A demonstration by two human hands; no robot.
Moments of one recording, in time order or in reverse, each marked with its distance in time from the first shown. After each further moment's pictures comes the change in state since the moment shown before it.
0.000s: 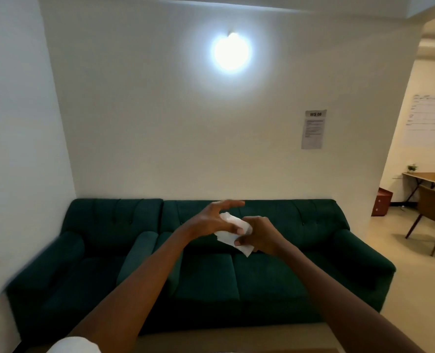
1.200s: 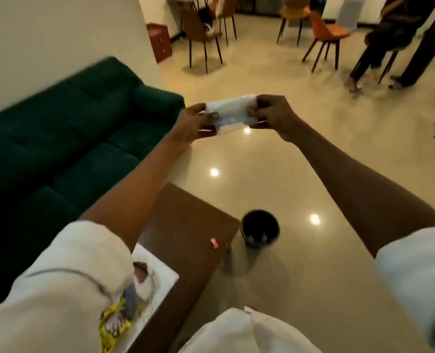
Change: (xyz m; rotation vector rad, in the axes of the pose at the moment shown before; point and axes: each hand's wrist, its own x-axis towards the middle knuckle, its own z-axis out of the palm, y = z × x) left_hand 0.109 0.199 0.534 -0.744 -0.690 -0.223; right_hand -0.497 0.255 -0.226 0.521 0.855 0.812
